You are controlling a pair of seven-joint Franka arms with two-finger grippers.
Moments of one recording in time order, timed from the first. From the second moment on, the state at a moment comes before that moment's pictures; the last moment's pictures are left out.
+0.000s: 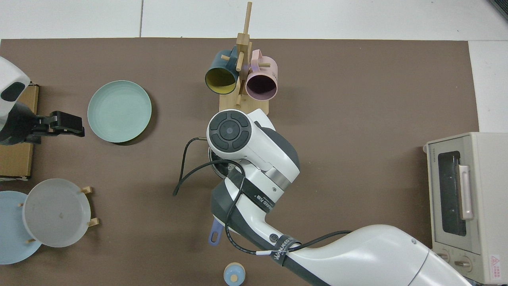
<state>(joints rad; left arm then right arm) 0.26 0.02 -0.27 -1.64 -0.03 1.67 -0.12 0.25 0.60 0.51 -1.43 -0.36 1.98 1.04</state>
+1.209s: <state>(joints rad) 0.26 0.02 -0.27 -1.64 -0.03 1.67 -0.12 0.19 0.34 0.39 -1.37 -0.13 1.80 0.63</state>
